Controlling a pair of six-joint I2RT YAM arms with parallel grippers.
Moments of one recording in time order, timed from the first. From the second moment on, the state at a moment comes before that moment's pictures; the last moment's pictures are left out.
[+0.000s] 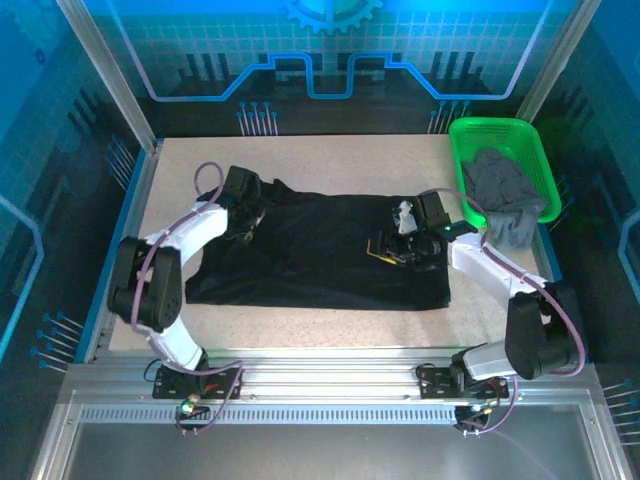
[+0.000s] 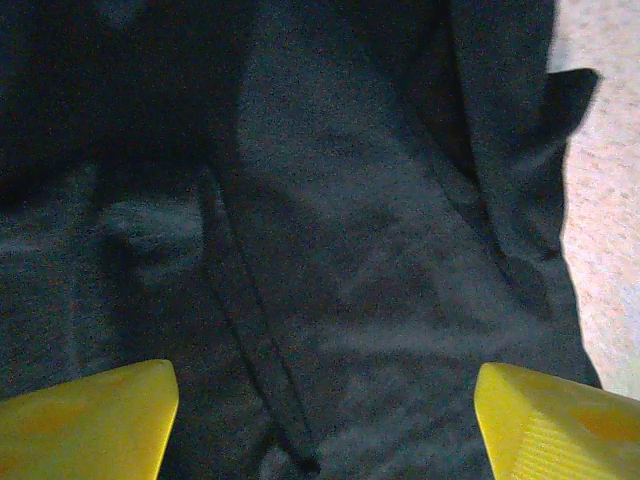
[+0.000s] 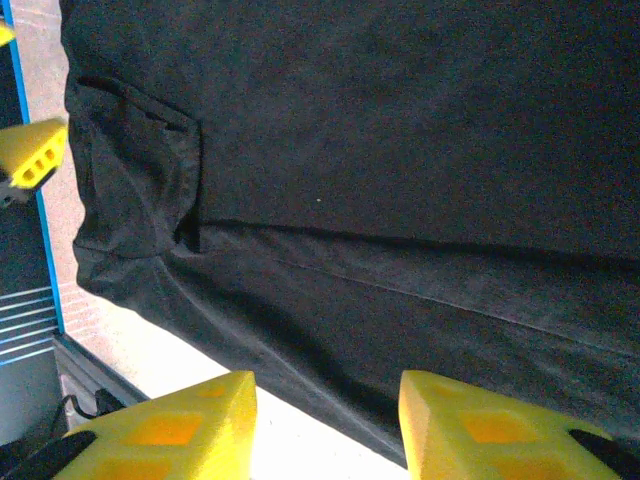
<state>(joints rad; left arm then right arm) -0.21 1.66 1.13 -0.50 -0.03 -1.23 0.31 1.39 0.89 -0.52 -0.52 0.60</state>
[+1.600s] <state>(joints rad) -0.06 1.56 0.82 -0.59 0.19 -1.26 0.32 1.64 0.91 -0.67 -0.31 0.56</state>
